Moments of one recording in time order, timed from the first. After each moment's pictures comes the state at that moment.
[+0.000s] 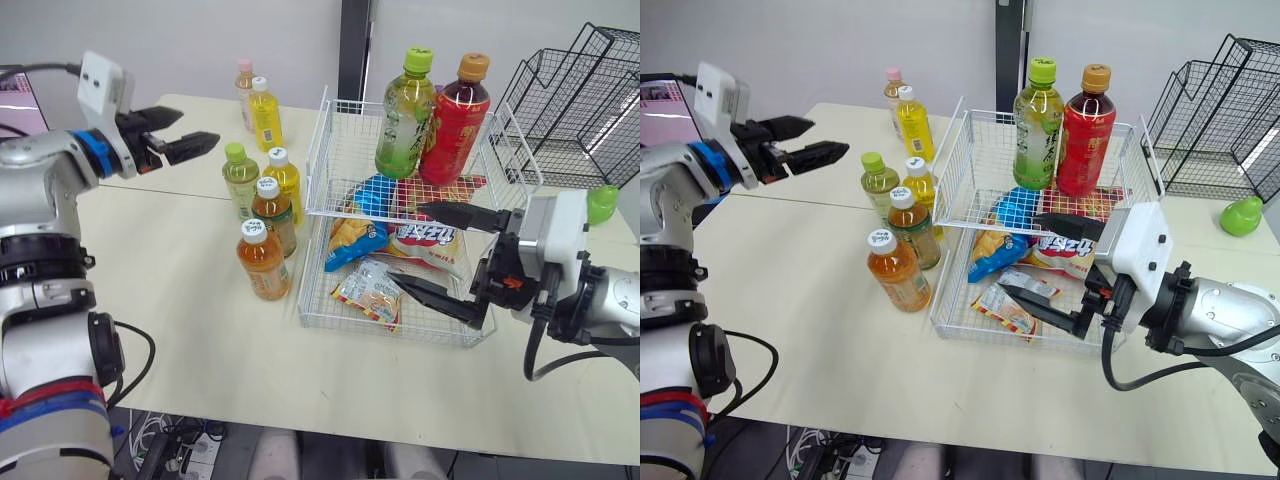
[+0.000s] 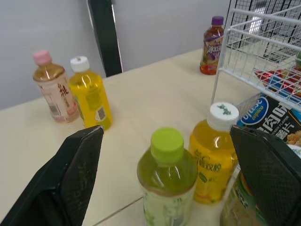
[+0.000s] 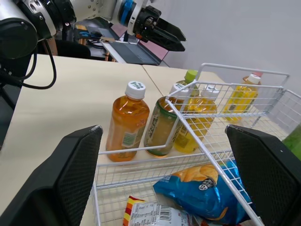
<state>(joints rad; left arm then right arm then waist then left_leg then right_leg) -0.97 0.81 0.24 0.54 -0.24 0.50 -1.03 -0.28 -0.93 -0.16 -0.89 0.95 0.63 0.45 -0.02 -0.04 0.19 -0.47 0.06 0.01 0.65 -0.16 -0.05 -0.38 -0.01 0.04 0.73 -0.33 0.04</state>
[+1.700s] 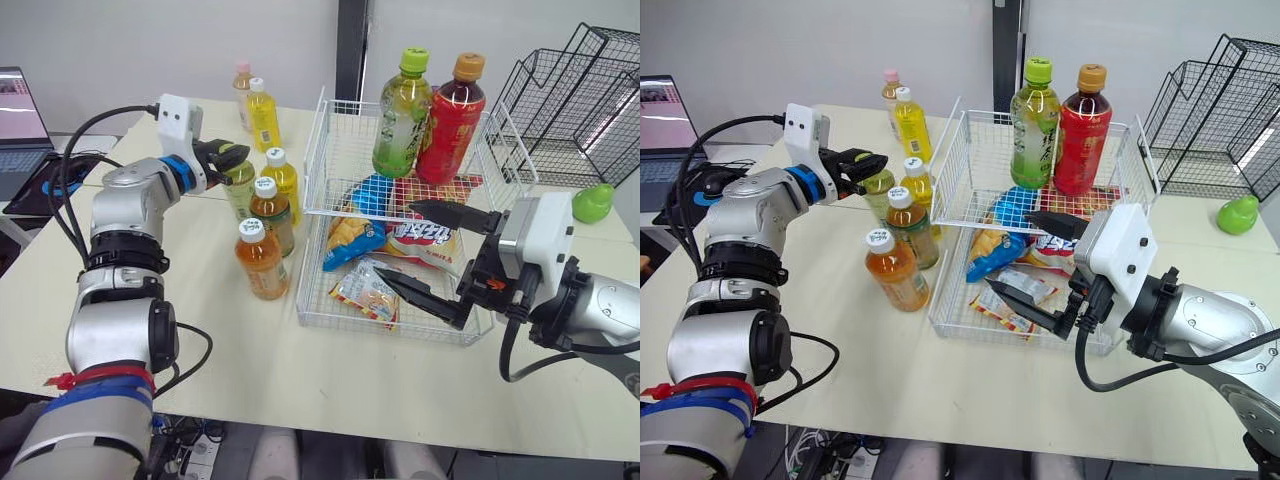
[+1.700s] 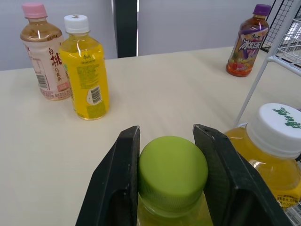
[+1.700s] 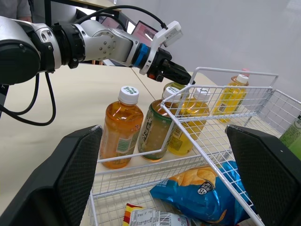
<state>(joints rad) -1.10 0.62 0.16 0.82 -0.20 0.37 -0.78 -0.33 -0.86 -0.13 -0.94 0.97 0.71 0.33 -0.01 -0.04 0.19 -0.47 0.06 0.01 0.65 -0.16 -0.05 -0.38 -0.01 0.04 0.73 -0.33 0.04</state>
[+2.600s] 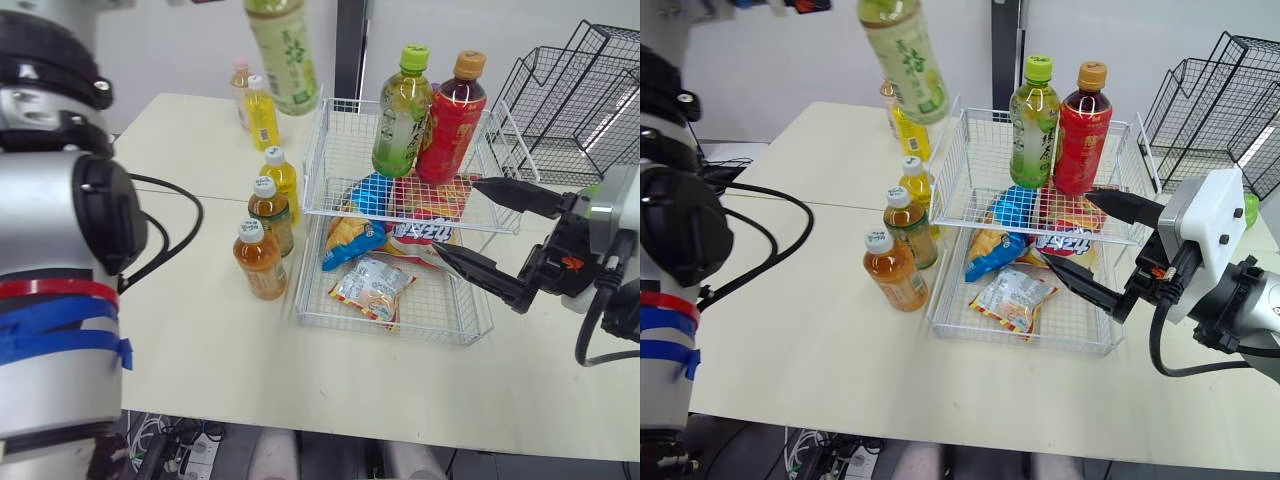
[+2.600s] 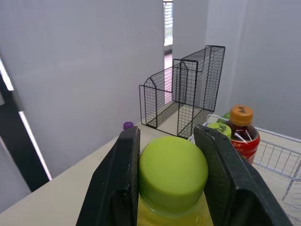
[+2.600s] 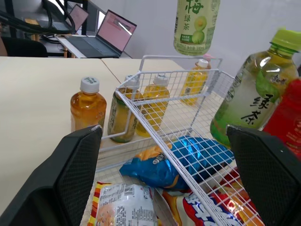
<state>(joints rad) -1.87 0.59 0.03 1.12 -0.18 0.53 -1.18 -0.17 -1.00 -0.47 -0.89 1.14 0.73 0.36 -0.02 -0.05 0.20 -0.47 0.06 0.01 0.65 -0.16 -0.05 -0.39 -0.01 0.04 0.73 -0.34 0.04</state>
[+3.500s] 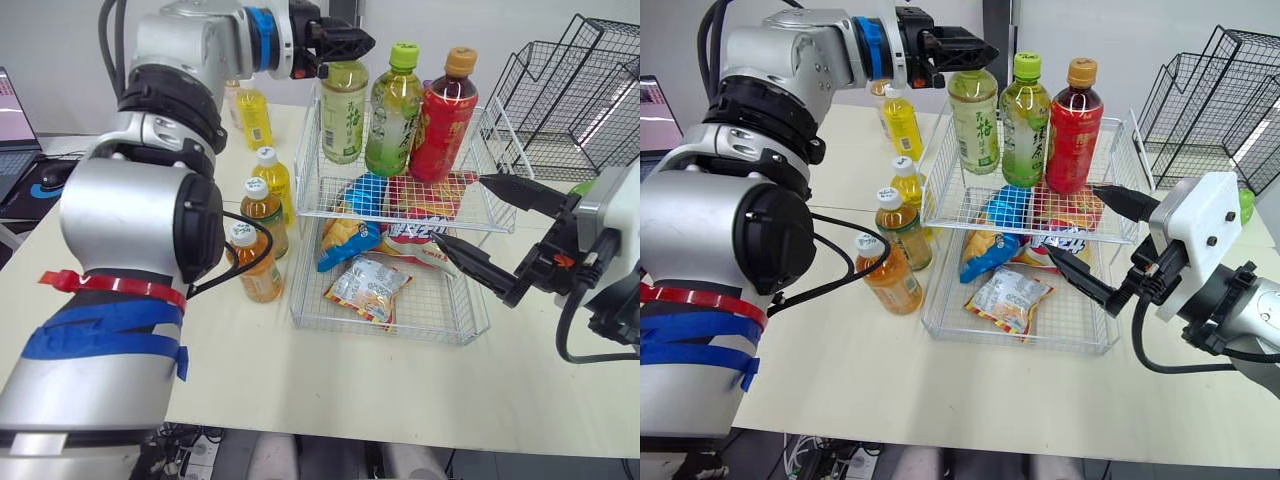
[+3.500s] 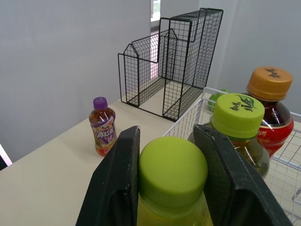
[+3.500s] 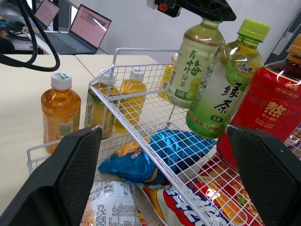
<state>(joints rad) -1.81 0.39 0.05 1.31 -0.10 0.36 -1.06 -0.19 -0.99 -0.43 -0.92 1.12 0.72 0.24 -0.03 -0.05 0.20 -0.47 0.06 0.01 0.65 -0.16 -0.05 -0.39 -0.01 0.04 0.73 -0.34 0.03</state>
